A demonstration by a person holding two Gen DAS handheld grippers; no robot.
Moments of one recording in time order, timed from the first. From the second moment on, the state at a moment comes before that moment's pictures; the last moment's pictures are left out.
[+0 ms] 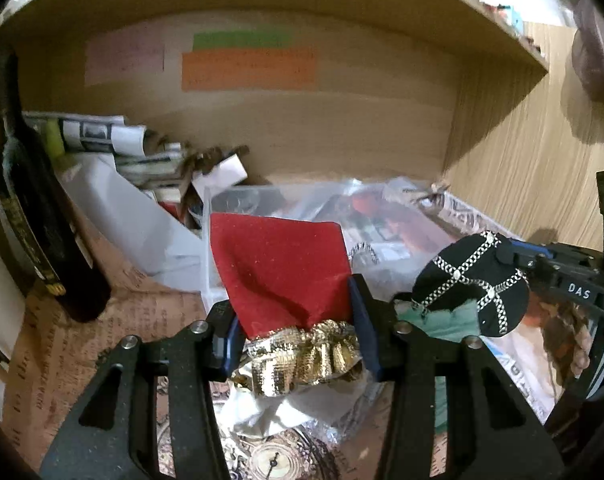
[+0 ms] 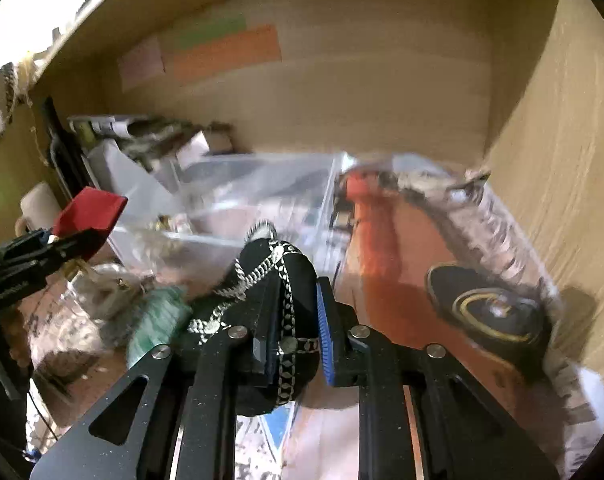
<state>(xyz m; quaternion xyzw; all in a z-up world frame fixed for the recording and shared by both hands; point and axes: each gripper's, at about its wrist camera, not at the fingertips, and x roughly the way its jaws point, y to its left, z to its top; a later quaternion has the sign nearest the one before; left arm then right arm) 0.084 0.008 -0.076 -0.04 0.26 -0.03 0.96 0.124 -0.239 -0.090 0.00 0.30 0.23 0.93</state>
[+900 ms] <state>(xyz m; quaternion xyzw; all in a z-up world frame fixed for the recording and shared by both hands) 0.096 0.018 -0.067 -0.05 0.26 -0.02 0.96 0.153 -0.290 -0.119 0.05 0.37 0.18 0.91</state>
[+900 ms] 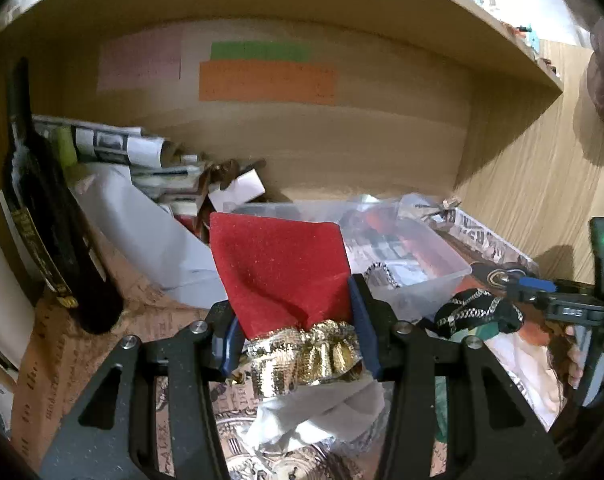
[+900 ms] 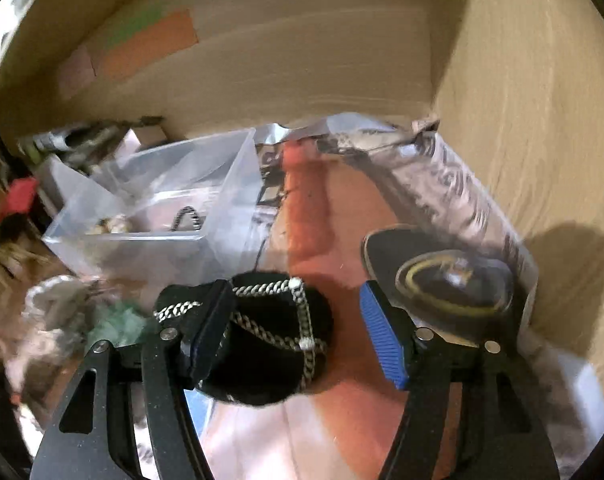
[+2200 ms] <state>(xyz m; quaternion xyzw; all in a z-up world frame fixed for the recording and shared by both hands) 0.134 0.022 -0.051 -0.05 0.28 -0.03 0.96 0.159 -0.190 -0.032 0.01 0.22 0.28 0.93</state>
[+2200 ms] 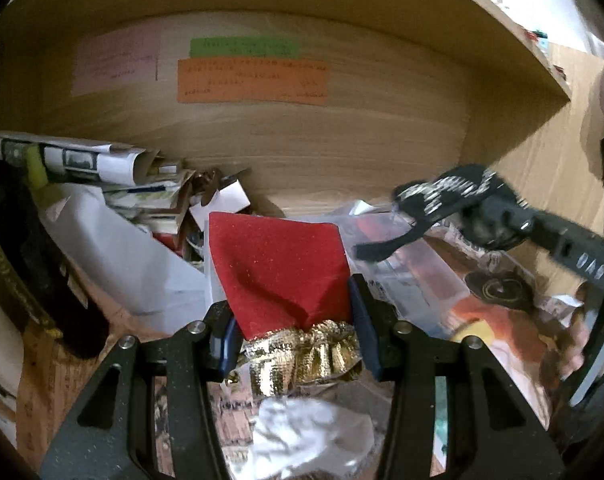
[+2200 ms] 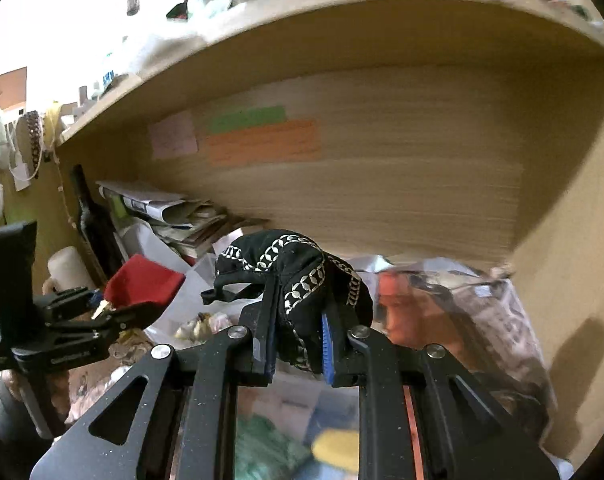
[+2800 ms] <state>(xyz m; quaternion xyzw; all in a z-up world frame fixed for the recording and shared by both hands) 0.218 0.018 -0.102 -0.06 0.40 -0.06 0.91 0.222 -0.114 -0.104 -0.09 0.35 0.27 0.89</state>
